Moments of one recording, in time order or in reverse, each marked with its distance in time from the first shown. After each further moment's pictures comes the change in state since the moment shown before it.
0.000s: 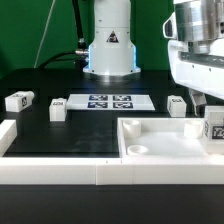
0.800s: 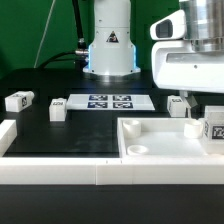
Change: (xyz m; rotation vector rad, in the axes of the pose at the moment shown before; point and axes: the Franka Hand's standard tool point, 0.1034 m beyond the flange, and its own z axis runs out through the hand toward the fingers) arm -0.002 -0.003 -0.001 -0.021 0.005 -0.619
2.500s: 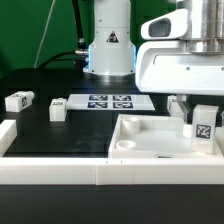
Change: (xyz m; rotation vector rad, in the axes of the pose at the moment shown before) arm 0.011 0.021 0.002 -0.053 0.118 -0.139
